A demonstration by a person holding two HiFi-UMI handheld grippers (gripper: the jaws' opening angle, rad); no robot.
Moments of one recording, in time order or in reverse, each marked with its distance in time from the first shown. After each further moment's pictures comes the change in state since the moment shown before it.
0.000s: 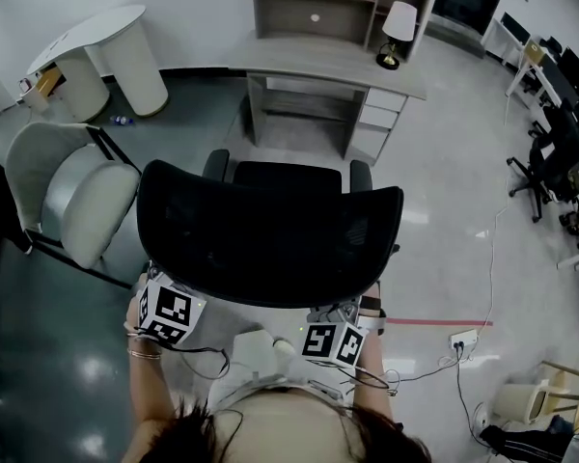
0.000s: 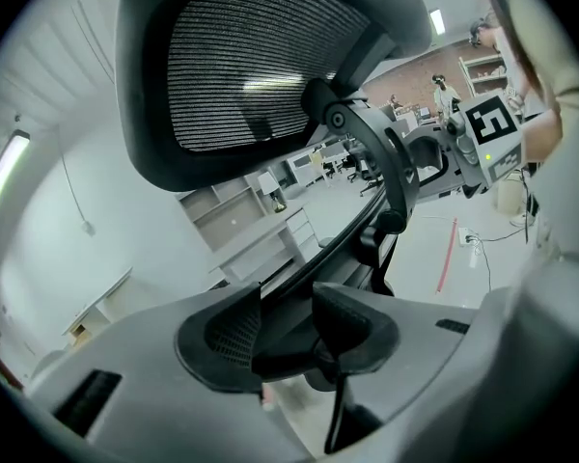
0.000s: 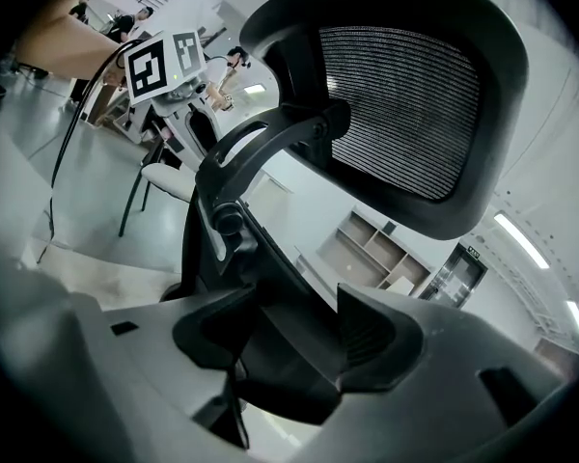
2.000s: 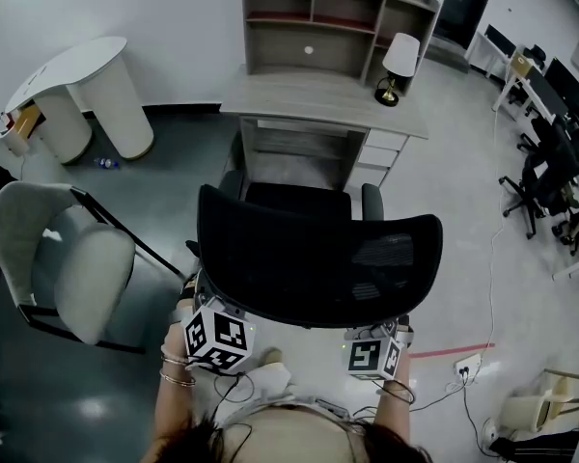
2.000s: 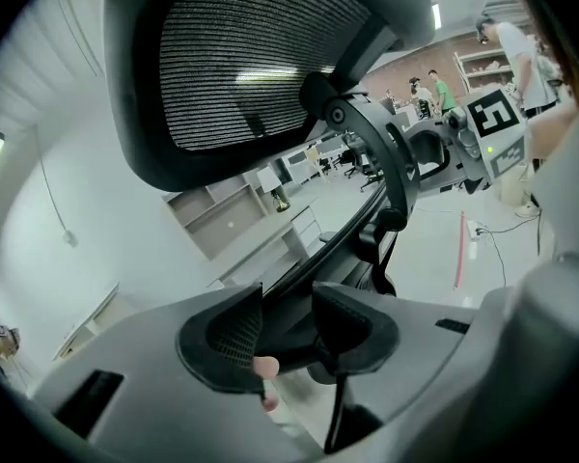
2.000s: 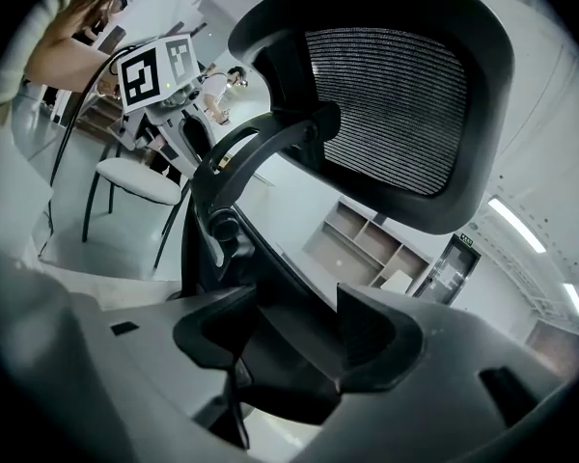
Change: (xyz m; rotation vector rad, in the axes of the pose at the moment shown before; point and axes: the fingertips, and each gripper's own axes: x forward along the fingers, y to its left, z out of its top) left arm 0.134 0.077 0.042 0.048 0.013 -0.043; right arm 0.128 -0.074 -0.007 0.064 0.022 -0.052
